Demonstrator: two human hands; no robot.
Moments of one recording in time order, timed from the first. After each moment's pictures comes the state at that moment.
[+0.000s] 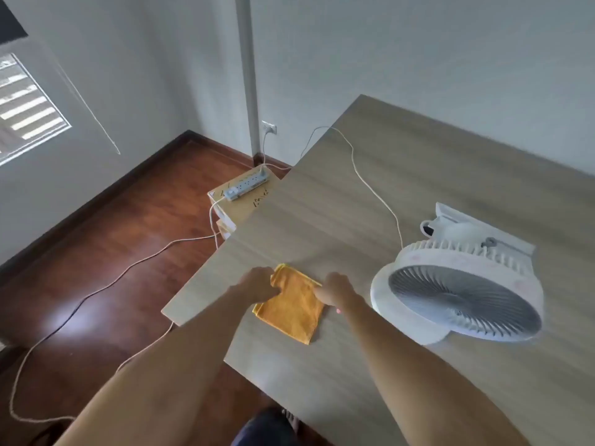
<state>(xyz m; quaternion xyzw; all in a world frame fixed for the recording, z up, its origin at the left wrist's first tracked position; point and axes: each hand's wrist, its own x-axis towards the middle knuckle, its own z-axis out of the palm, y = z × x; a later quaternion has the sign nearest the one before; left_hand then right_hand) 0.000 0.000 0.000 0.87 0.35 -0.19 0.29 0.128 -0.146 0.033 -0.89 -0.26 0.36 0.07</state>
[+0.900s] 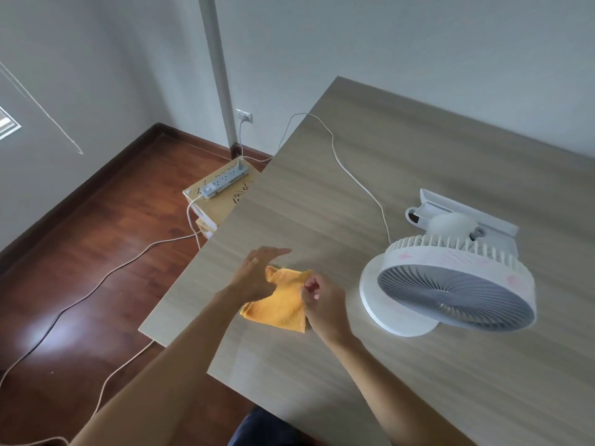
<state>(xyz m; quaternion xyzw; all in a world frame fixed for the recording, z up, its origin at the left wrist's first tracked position) 0.024 -0.005 0.025 0.89 0.26 -0.02 0.38 0.096 -0.175 0.025 -0.85 -0.27 0.17 0.42</state>
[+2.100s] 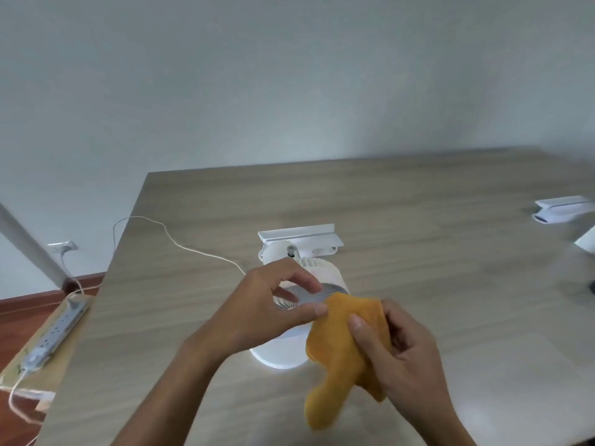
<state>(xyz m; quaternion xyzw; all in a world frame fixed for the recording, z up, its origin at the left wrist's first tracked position) 0.122 -0.194 0.258 0.83 -0.18 0.01 0.52 0.074 -0.401 0.234 -0.76 -0.06 -0.07 0.64</state>
